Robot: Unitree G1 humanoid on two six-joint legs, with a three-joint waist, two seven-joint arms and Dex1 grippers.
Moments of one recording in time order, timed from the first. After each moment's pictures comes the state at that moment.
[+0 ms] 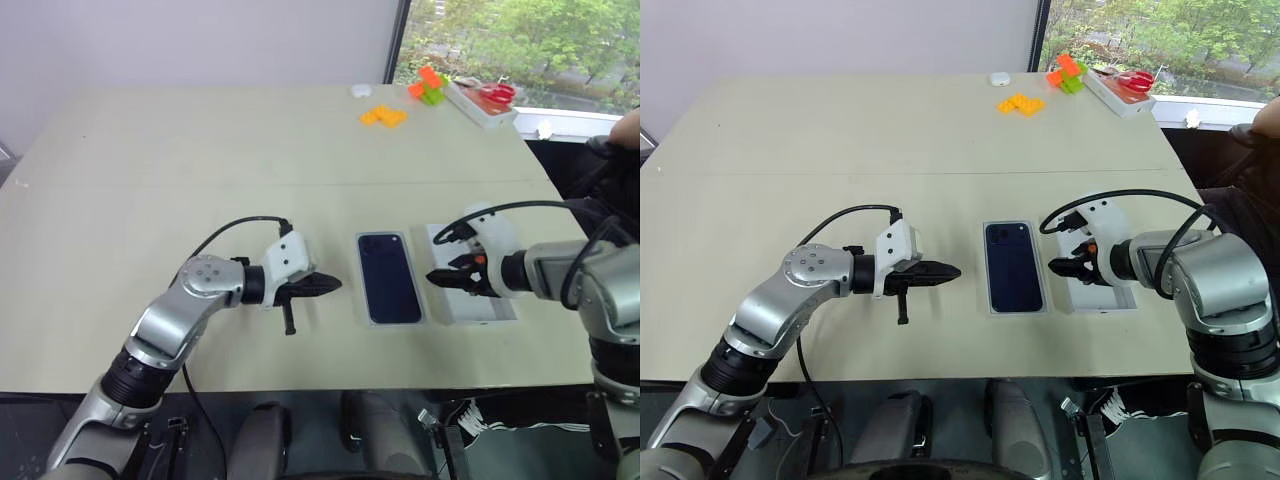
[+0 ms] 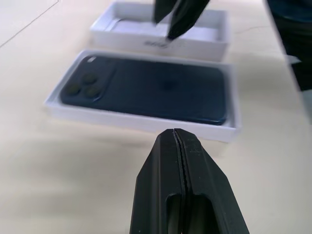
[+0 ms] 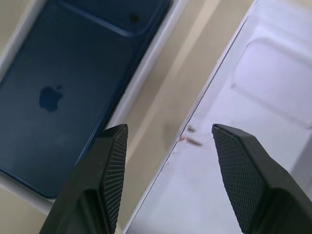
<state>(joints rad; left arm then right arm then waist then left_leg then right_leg) -0.42 0.54 -0.28 -0.35 -0.32 0.56 -0.97 -0.52 -0.80 -0.04 -0.43 0.43 1.61 0.59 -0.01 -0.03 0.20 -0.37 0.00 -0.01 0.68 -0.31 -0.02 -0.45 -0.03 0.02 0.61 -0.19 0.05</state>
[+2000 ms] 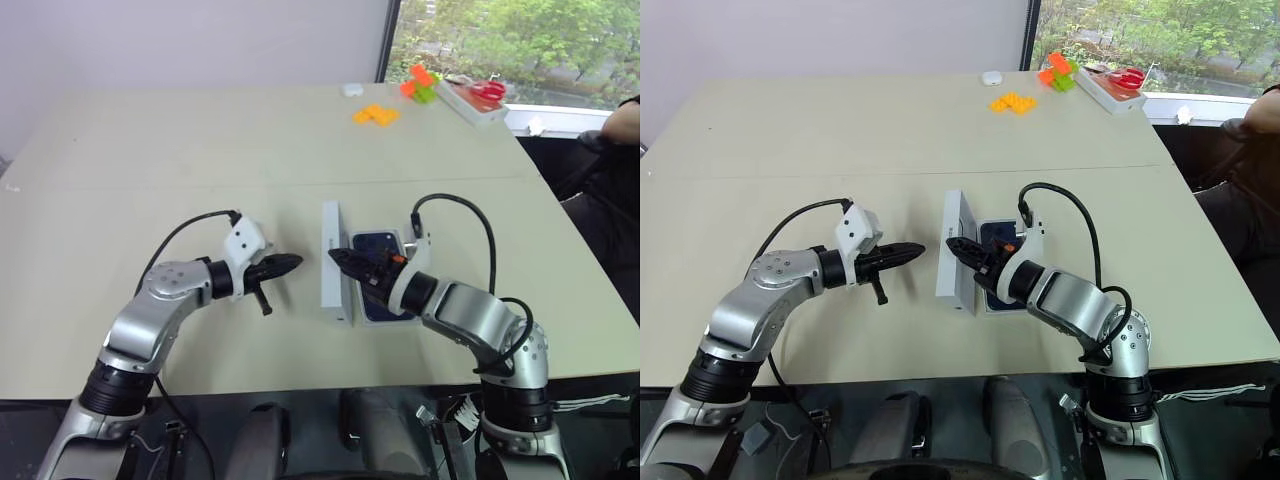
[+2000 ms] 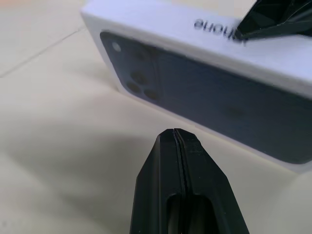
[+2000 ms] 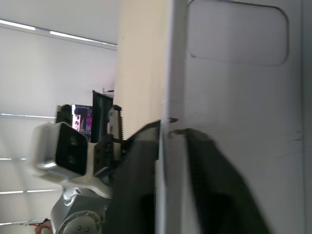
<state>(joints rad) -0.36 0.53 -0.14 -0.25 -0.34 0.52 -0.82 -0.28 -0.22 -0.09 -0.33 1.95 0.91 -0.69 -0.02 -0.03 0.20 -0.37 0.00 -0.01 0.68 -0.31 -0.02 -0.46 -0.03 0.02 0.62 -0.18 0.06</state>
